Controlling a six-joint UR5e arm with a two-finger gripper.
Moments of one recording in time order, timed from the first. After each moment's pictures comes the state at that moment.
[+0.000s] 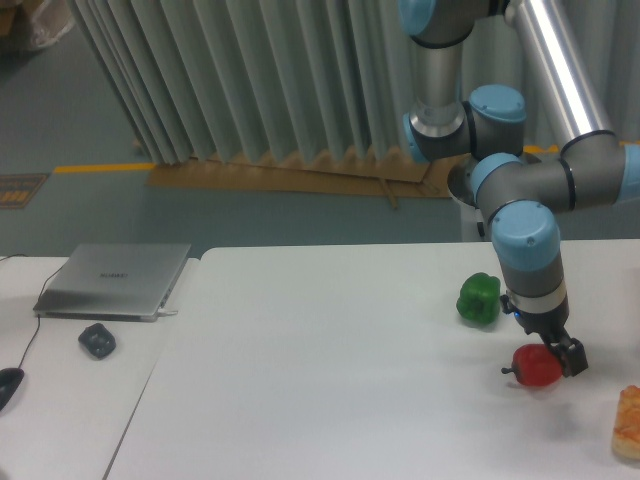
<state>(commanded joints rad) 2.37 -2.00 -1.57 -1.22 1.75 1.21</state>
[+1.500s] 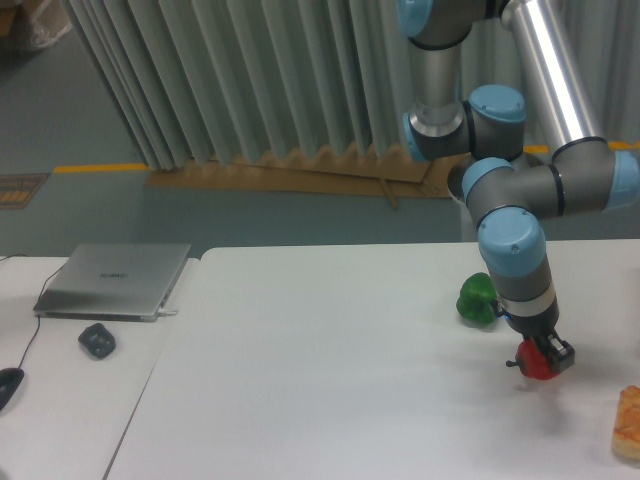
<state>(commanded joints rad) 2.39 -1.94 -1.56 -1.26 1.77 1.20</state>
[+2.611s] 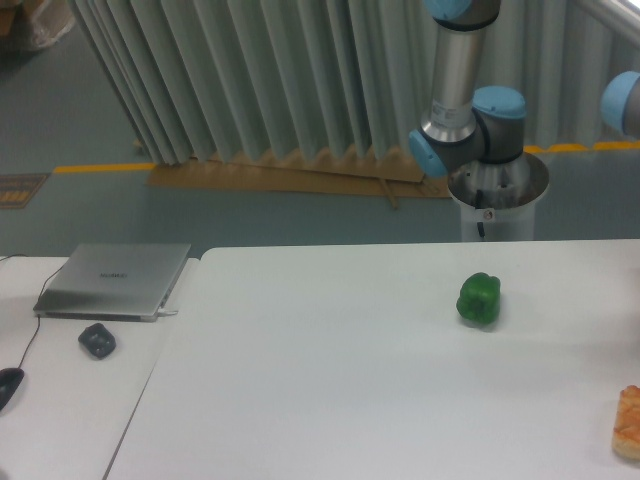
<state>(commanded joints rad) 2.84 -1.85 -1.52 -1.26 1.77 1.31</state>
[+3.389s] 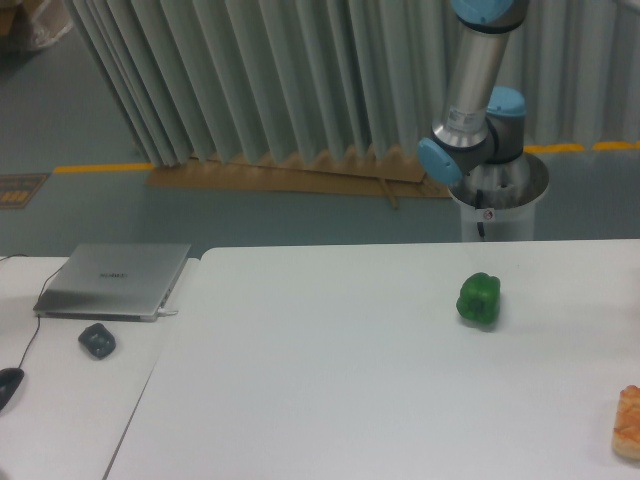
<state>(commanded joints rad) 2.97 -1.88 -1.52 -1.20 1.79 1.64</state>
